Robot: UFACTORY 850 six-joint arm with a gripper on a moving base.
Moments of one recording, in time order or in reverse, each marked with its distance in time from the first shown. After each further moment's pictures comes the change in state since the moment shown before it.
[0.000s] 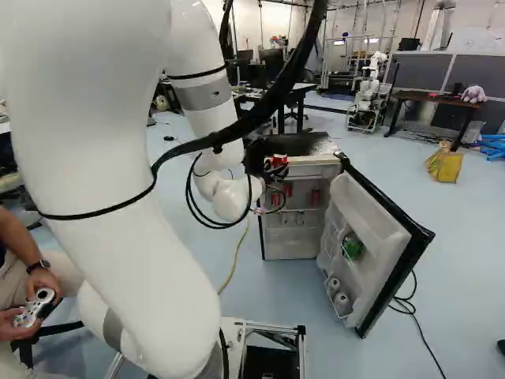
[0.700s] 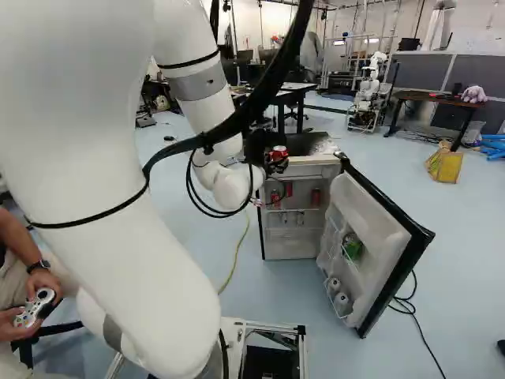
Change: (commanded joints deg) arm 0.6 2.4 -2.9 0.0 -6.0 0.0
